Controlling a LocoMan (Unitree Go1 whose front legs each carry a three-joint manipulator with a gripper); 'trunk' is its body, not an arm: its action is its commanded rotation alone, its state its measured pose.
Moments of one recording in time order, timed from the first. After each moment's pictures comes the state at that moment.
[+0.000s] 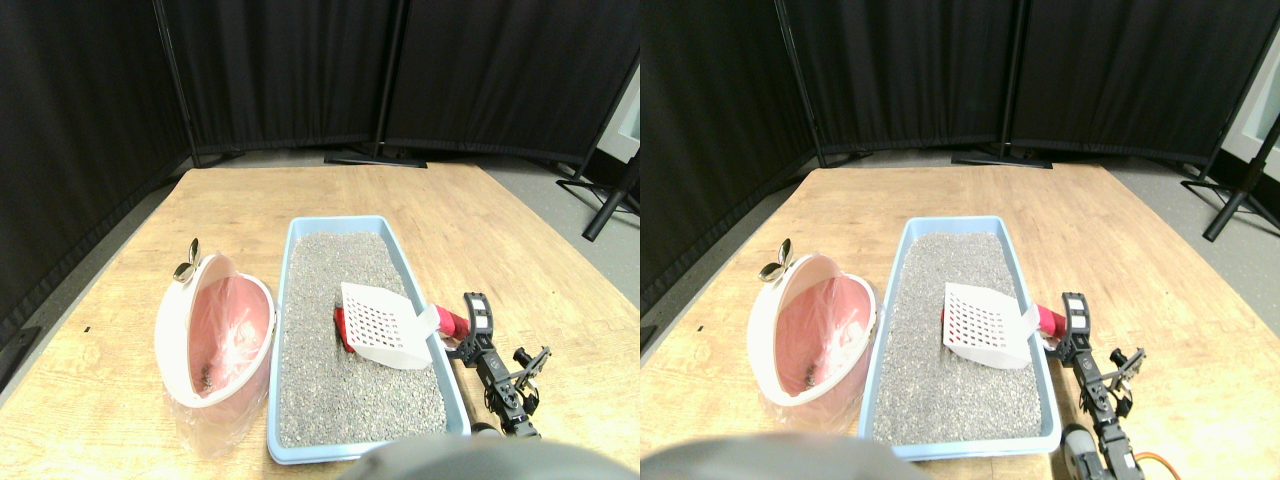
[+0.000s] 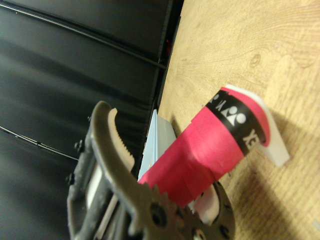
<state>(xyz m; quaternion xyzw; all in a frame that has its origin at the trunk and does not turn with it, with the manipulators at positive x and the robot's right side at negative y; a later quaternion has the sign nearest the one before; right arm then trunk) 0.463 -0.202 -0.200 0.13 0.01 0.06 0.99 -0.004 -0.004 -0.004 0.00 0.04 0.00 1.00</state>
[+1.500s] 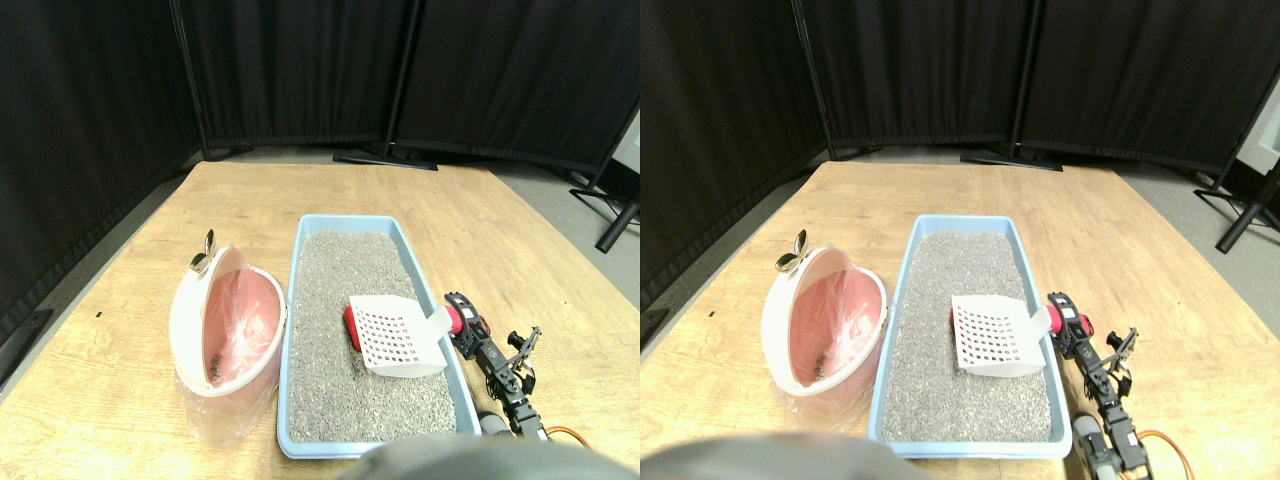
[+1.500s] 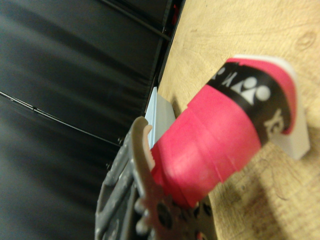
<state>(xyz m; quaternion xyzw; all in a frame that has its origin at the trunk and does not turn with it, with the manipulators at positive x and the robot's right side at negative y) 0.478 -0.195 -0.202 0.10 0.03 0.13 0.99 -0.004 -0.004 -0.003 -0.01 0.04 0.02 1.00</state>
